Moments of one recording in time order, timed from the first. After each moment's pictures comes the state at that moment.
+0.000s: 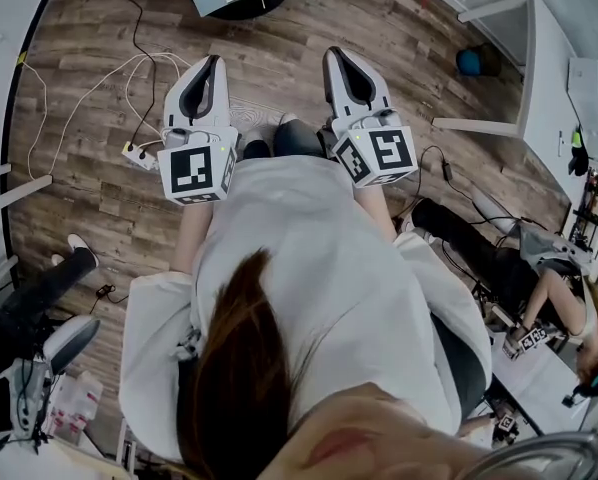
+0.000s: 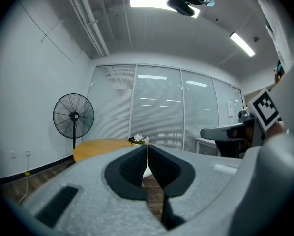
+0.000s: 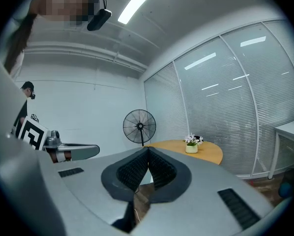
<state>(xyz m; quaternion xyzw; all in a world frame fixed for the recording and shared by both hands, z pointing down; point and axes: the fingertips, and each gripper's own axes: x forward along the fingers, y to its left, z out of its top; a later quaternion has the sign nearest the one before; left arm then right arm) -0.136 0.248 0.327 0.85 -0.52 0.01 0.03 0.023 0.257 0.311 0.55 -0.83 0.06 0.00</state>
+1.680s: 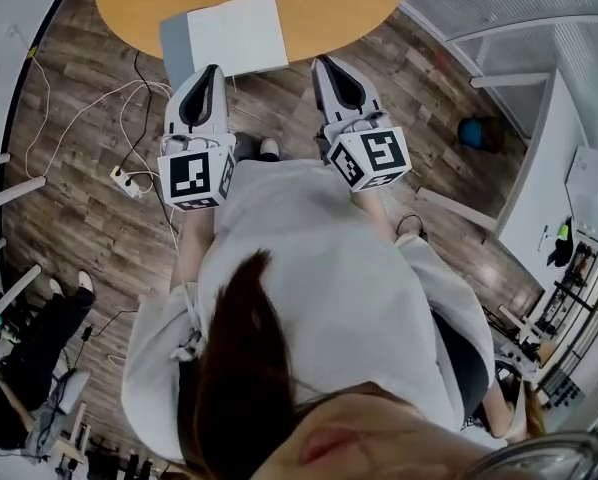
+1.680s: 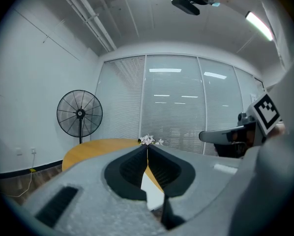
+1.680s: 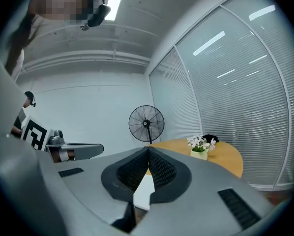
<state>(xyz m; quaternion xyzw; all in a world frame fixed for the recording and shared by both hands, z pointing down) -0.040 0.030 0.338 0.80 -0.60 0.02 0.05 0.108 0.012 0.328 0.45 -0.89 0.09 0.02</state>
